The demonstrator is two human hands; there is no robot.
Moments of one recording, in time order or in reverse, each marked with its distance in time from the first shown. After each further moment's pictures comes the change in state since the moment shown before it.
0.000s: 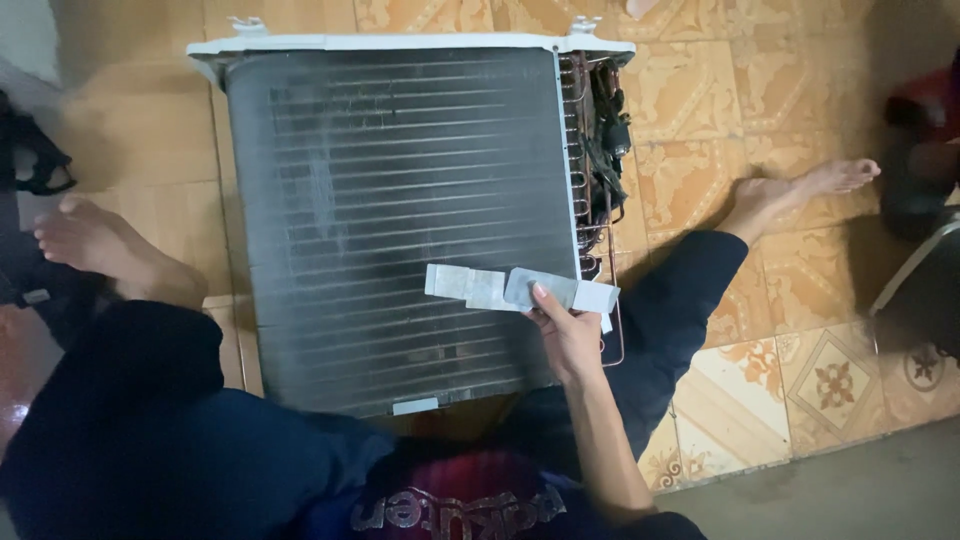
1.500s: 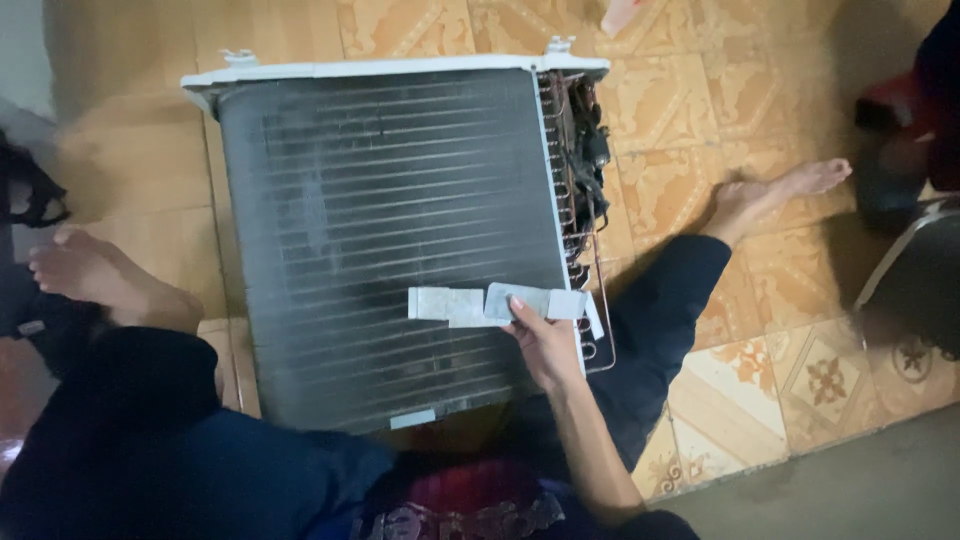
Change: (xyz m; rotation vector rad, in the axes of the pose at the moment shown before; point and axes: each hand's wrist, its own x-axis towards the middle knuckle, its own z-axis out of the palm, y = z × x) left_hand -0.300 0.011 -0.323 0.791 2.293 -1.888; right_hand -0.003 0.006 0.011 0.041 -0.034 0.119
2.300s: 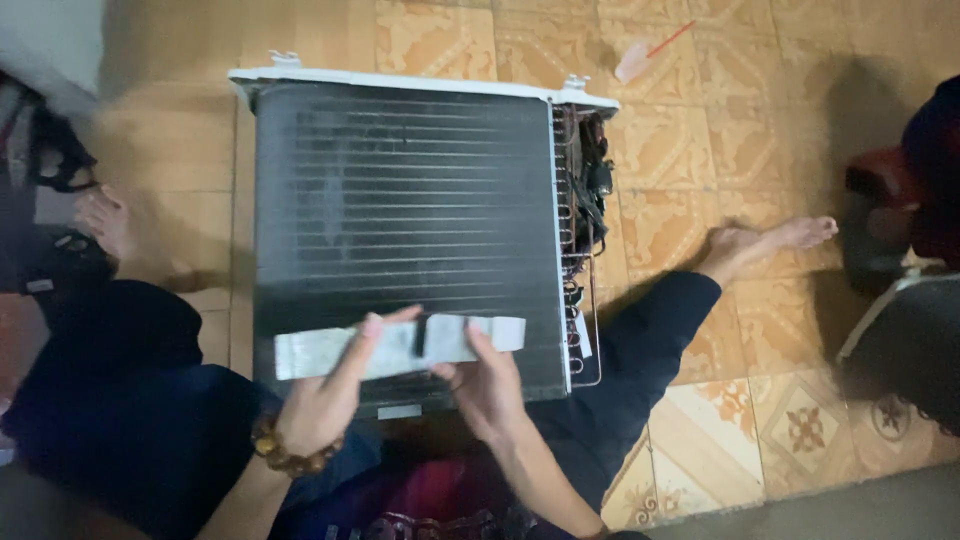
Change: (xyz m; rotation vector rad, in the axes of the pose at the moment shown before) left_hand -0.070 -0.180 -0.496 -2.002 -1.376 0.426; right_hand -0.065 0.015 0.064 0.194 -0.233 0.178
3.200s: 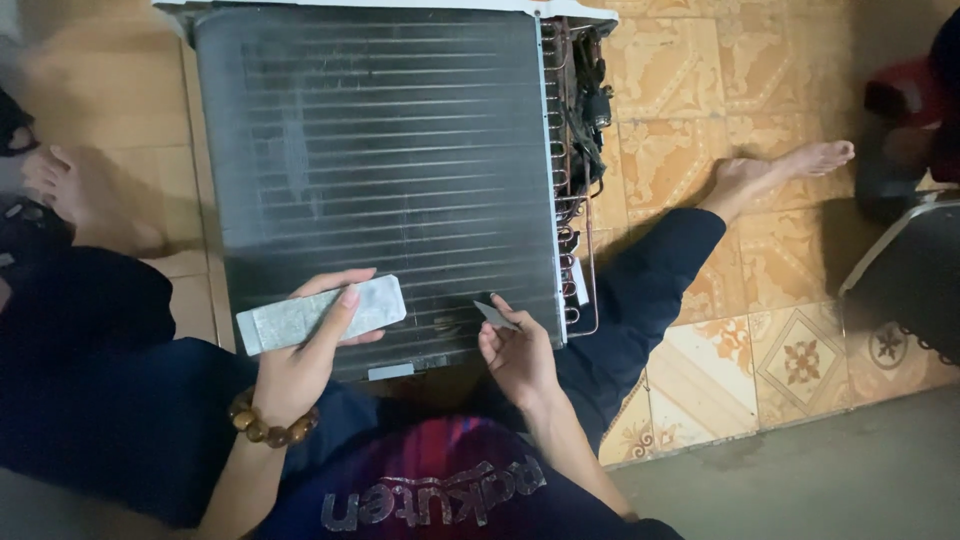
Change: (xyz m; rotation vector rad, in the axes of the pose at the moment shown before) left_hand 0.004 -0.015 0.000 -0.266 0.131 -0.043; right_hand -0.003 -0.018 -0.088 0.064 0.487 0.264
